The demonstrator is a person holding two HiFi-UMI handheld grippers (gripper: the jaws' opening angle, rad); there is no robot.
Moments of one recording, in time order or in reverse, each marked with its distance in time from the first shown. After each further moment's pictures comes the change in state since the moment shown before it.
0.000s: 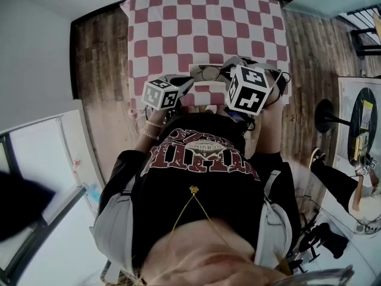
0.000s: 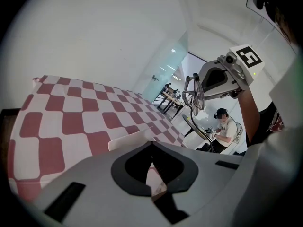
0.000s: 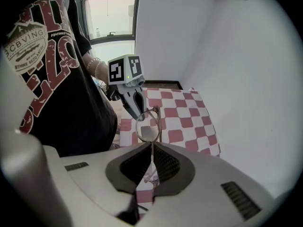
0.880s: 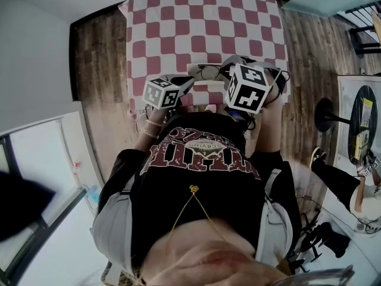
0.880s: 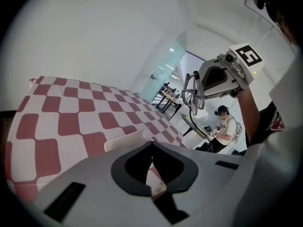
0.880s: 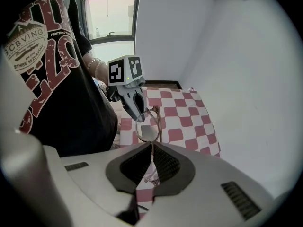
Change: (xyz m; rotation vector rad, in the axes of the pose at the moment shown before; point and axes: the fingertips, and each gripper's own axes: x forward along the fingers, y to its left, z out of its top) left arm 0.009 -0.006 0.002 0.013 0.010 -0.012; right arm -0.002 0.000 -0.007 0.008 -0.001 -0.001
